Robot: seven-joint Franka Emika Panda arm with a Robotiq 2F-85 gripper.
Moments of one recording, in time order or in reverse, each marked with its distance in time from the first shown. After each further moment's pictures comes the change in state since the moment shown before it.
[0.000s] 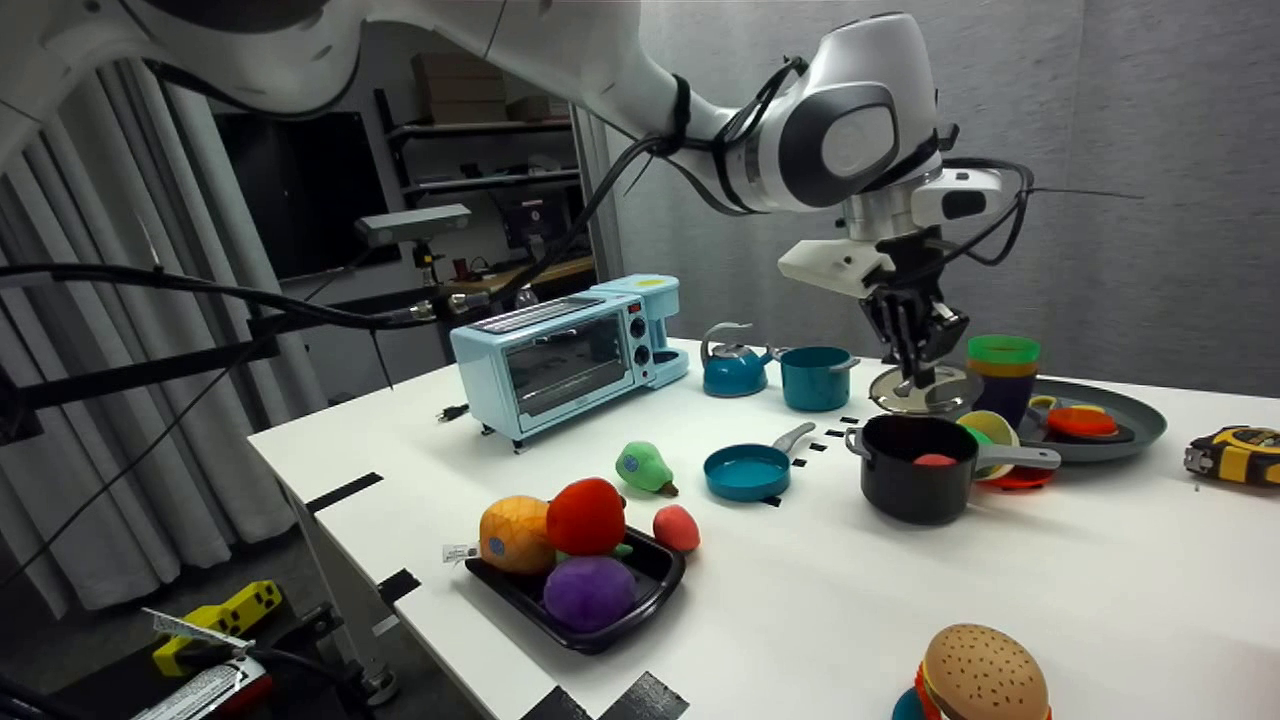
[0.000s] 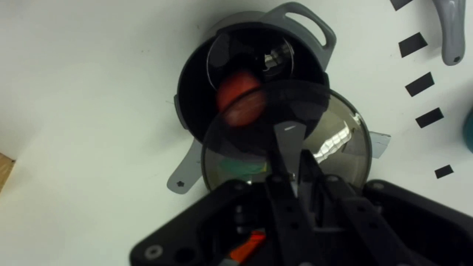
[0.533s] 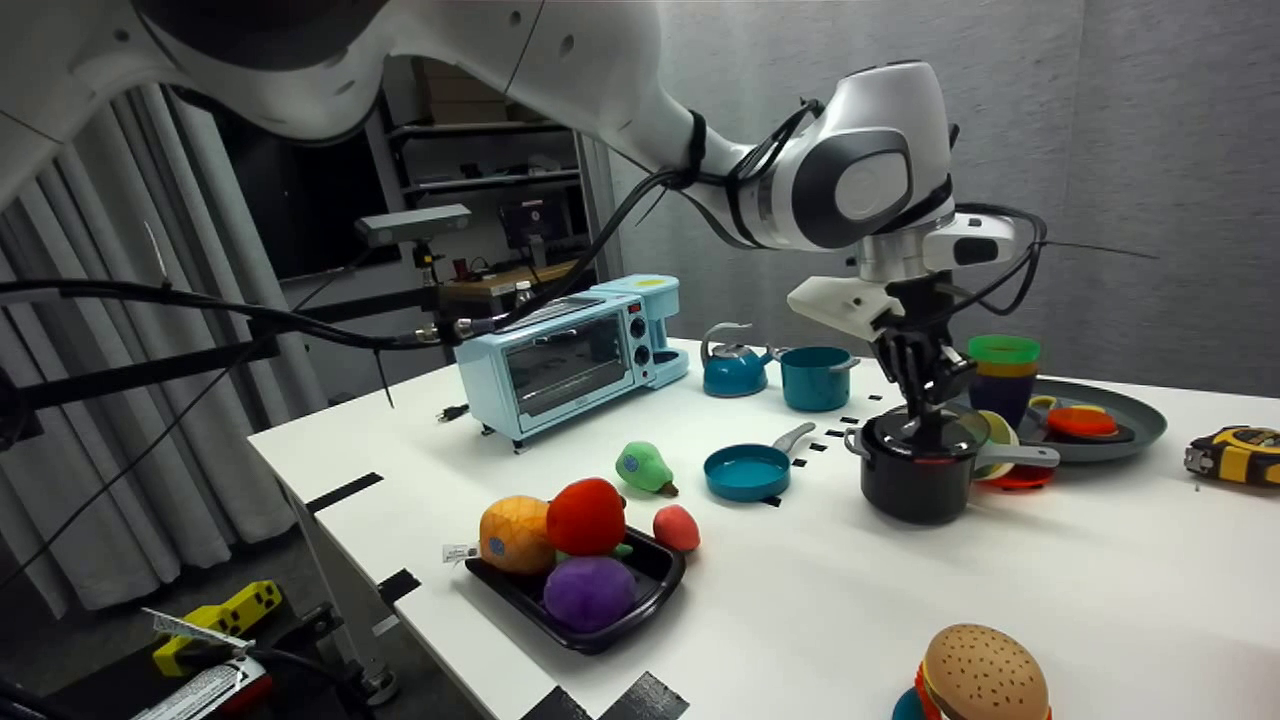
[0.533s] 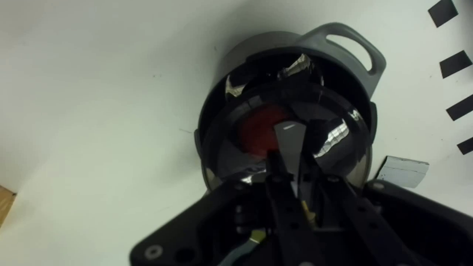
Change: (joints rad) arm -0.017 0.061 -0.004 0.013 0.002 -0.001 0.002
